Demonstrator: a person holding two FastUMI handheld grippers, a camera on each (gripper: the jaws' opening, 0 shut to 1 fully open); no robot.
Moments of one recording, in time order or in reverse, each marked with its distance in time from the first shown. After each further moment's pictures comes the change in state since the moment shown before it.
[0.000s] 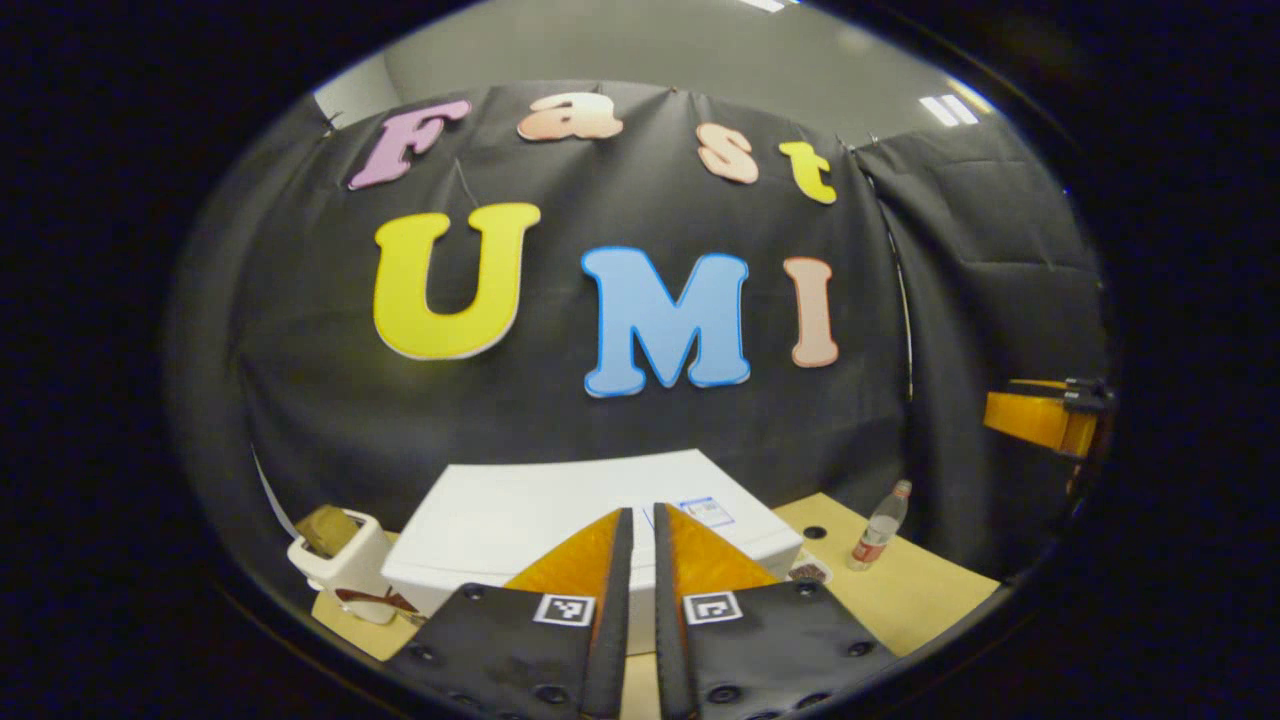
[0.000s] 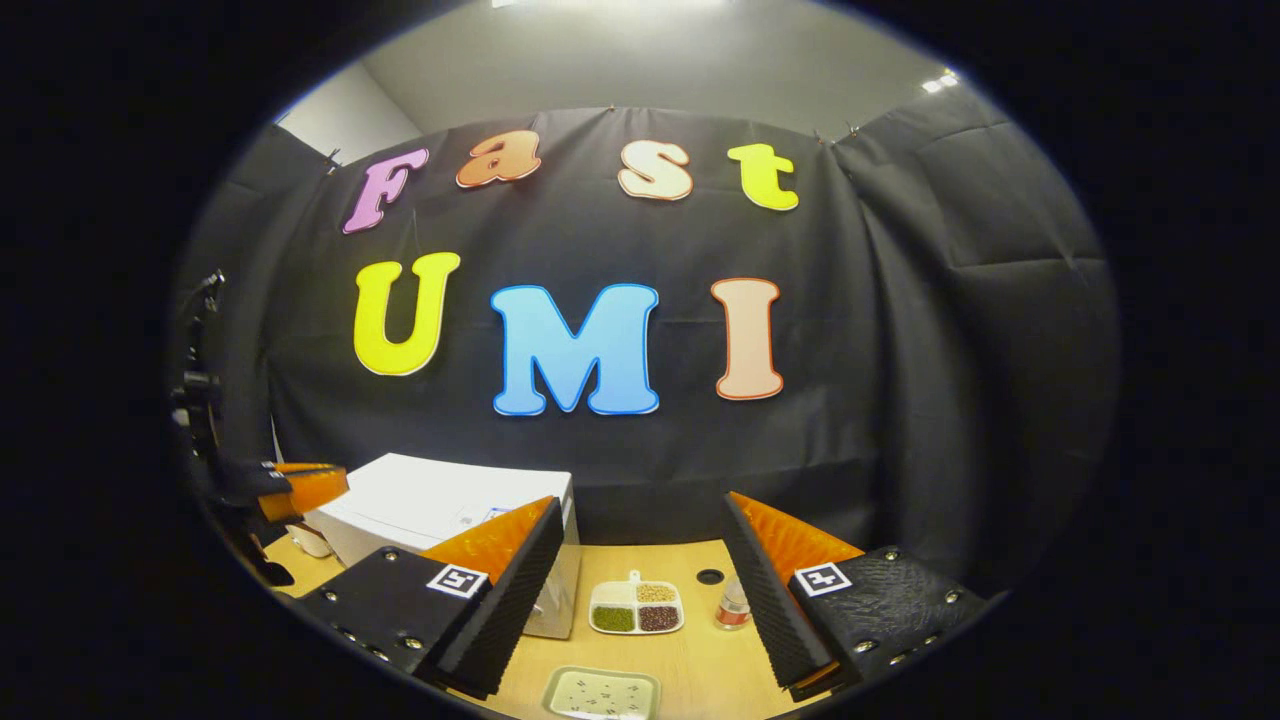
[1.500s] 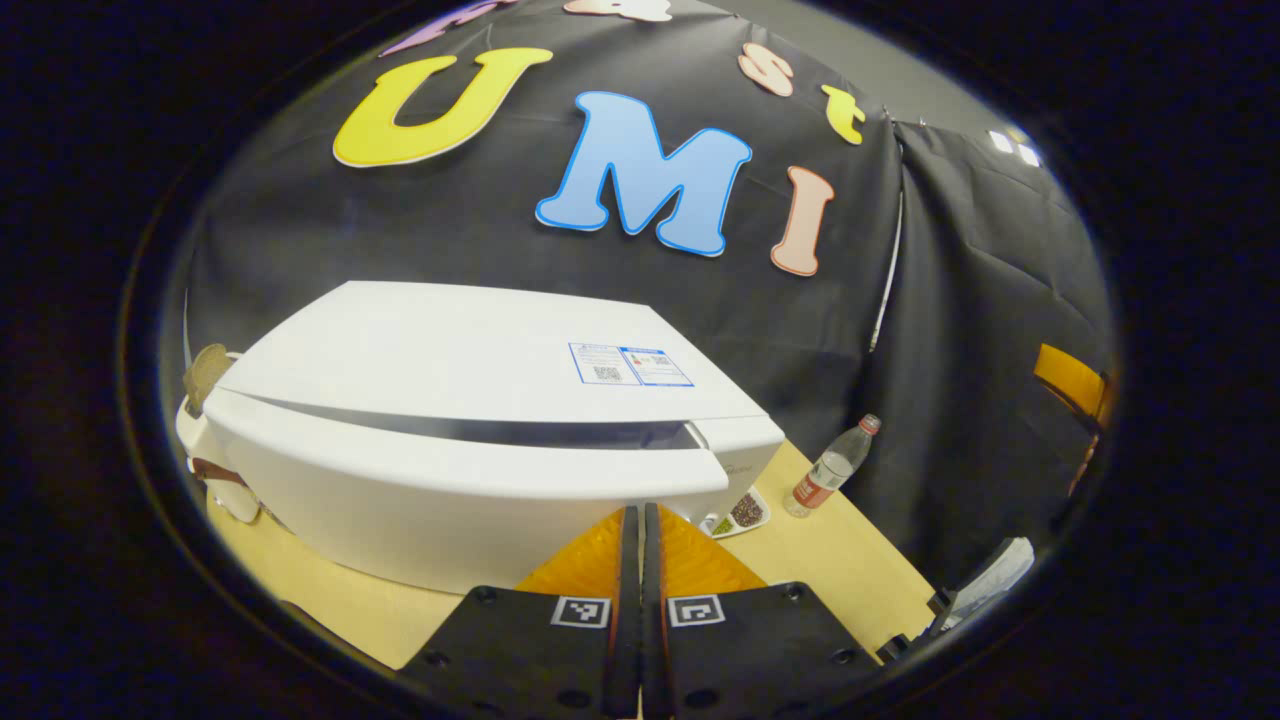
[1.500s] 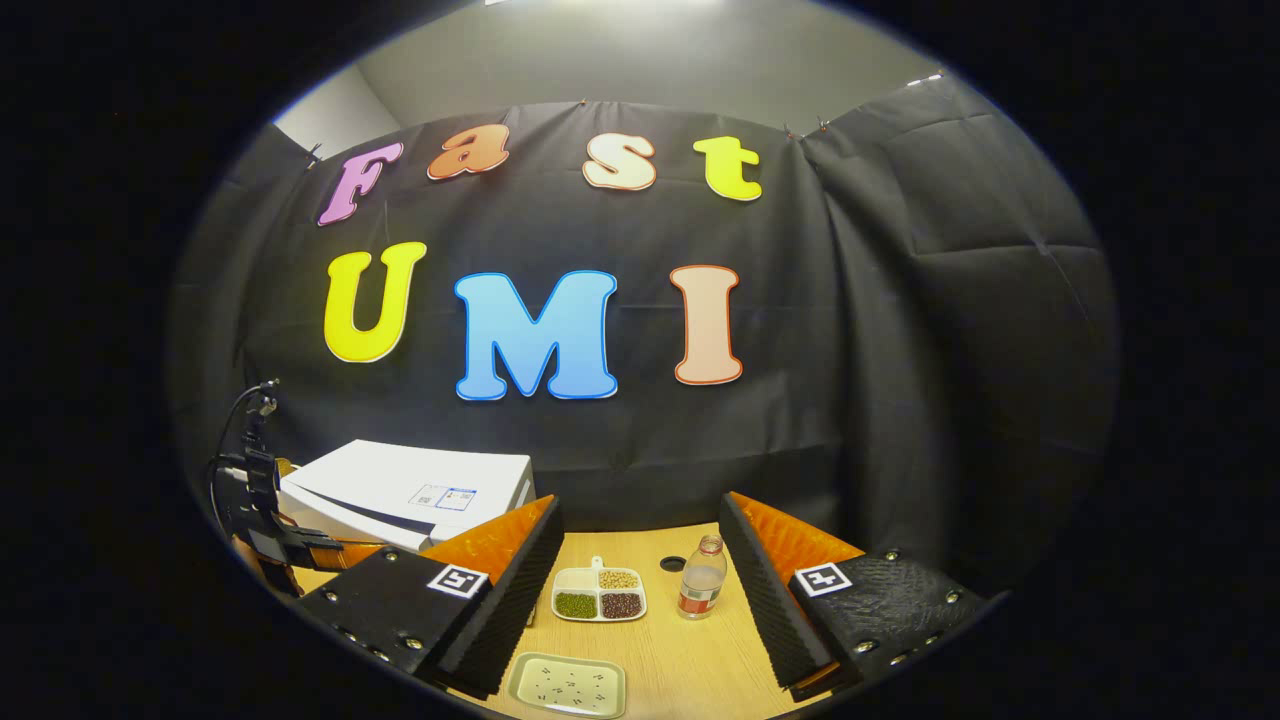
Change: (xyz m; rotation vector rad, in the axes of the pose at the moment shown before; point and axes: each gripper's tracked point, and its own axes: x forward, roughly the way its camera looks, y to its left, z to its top) left arm 0.070 -0.080 -0.215 -0.235 0.430 -0.217; right arm -0.017 -0.060 -0.042 -0.008 0.030 -0.120
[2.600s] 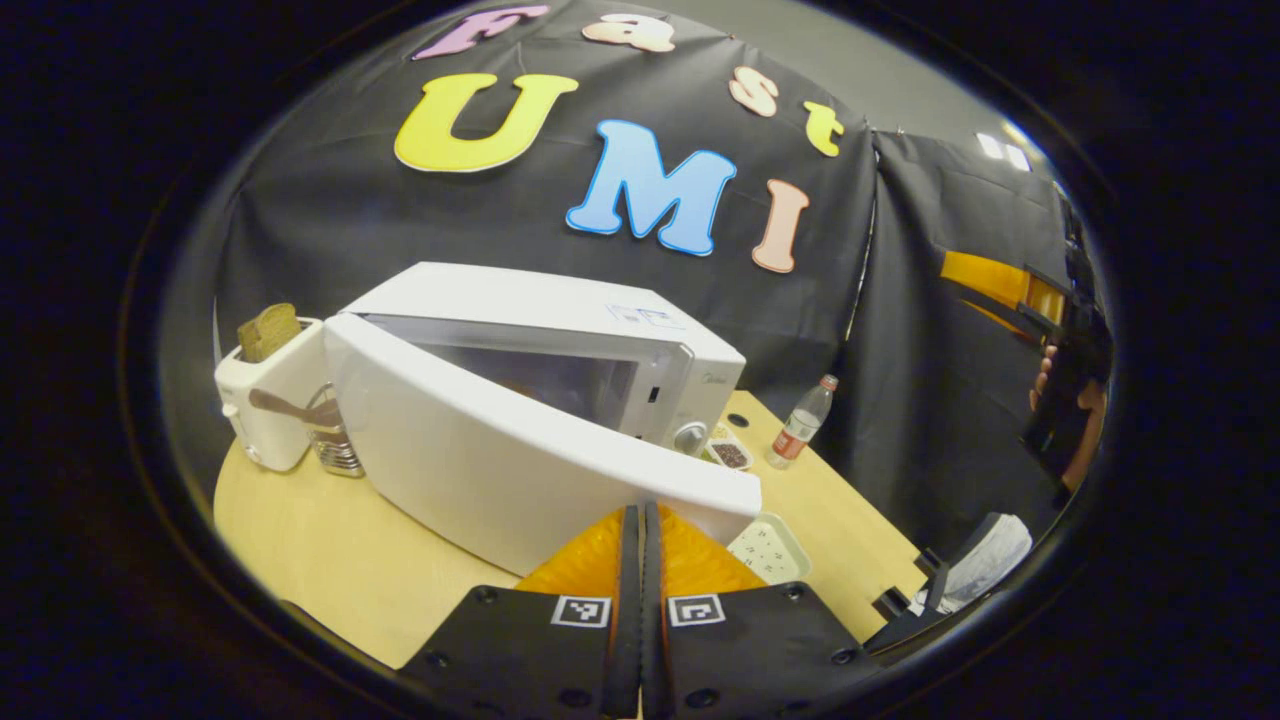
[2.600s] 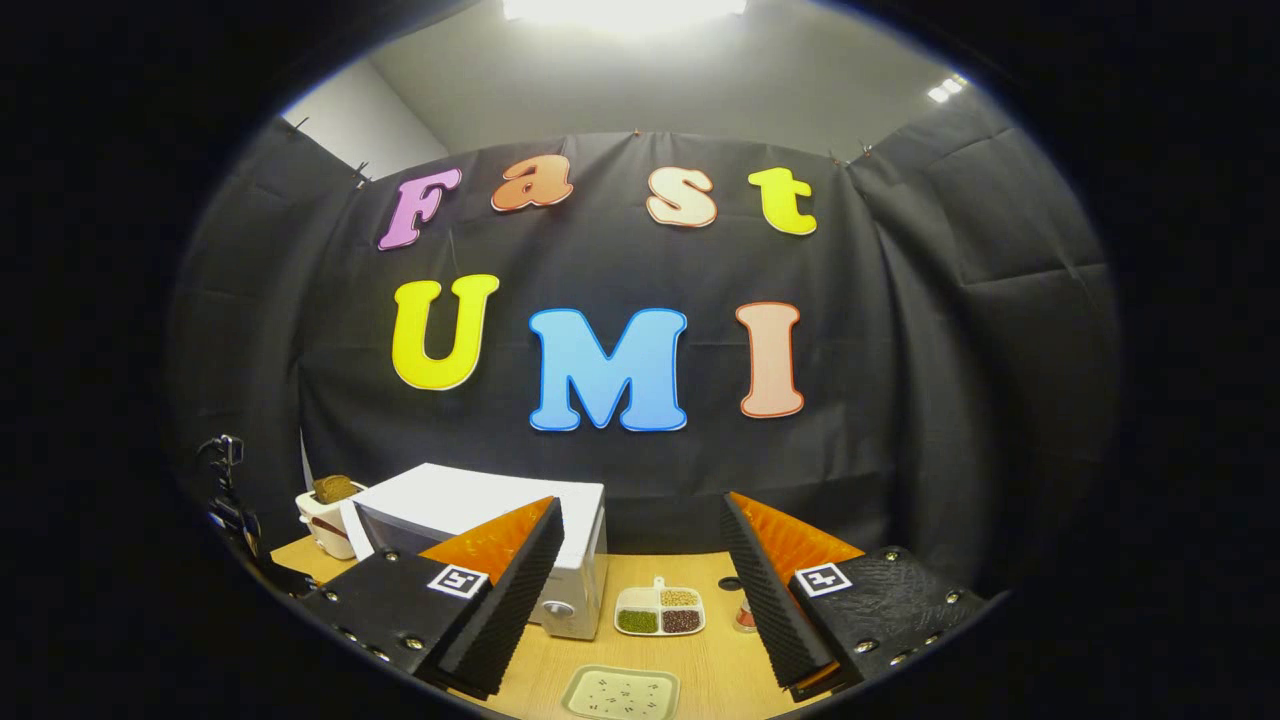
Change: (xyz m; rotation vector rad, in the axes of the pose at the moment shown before) left arm -0.136 0.005 -0.069 0.012 -0.016 -0.018; right arm -0.026 0.058 0.020 0.003 -0.088 0.144
